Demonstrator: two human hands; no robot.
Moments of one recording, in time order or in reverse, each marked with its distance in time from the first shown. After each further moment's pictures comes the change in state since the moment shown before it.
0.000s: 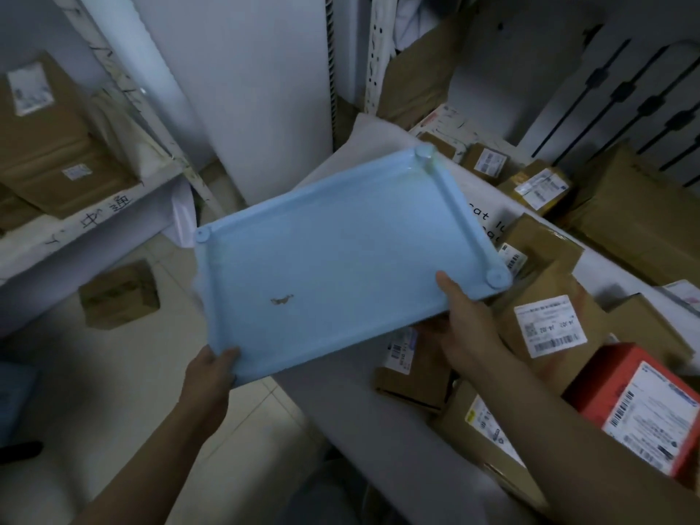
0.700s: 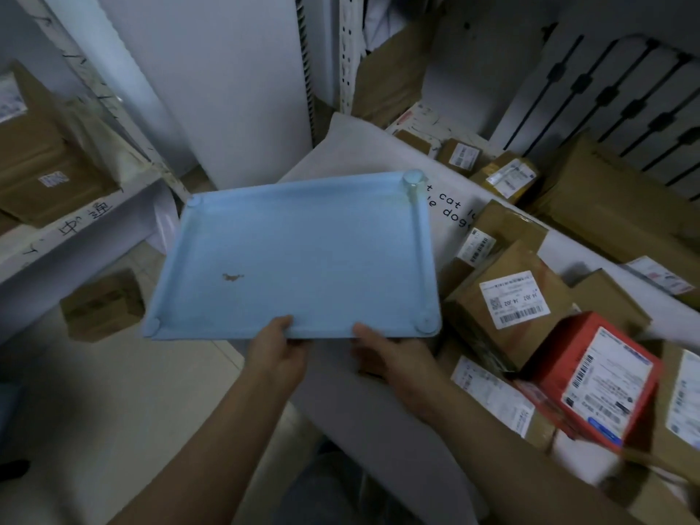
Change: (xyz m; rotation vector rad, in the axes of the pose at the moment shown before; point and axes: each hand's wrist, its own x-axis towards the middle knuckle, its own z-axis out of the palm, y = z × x) left_hand -0.067 0.033 0.114 -0.719 -0.090 -0.325; right_hand -0.049 0.066 -0.017 -0.205 -0.320 0.012
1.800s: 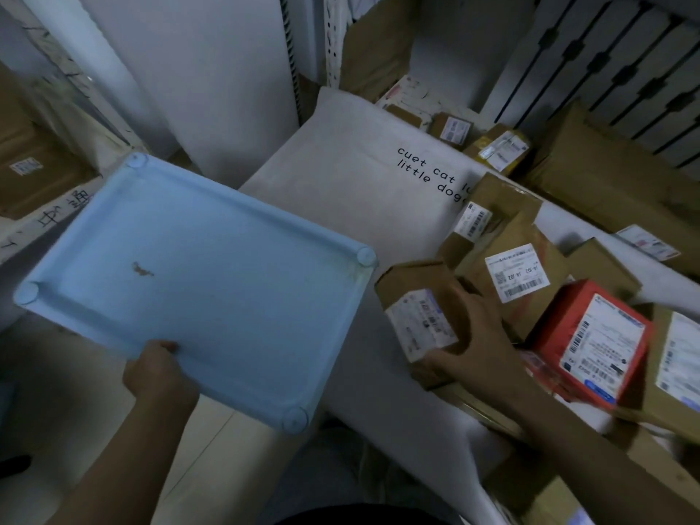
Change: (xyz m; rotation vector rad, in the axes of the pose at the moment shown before) left_hand 0.042 0.091 -0.111 0.205 0.451 0.403; right_hand -0.052 -0.025 -0.072 -1.063 0.259 -0.291
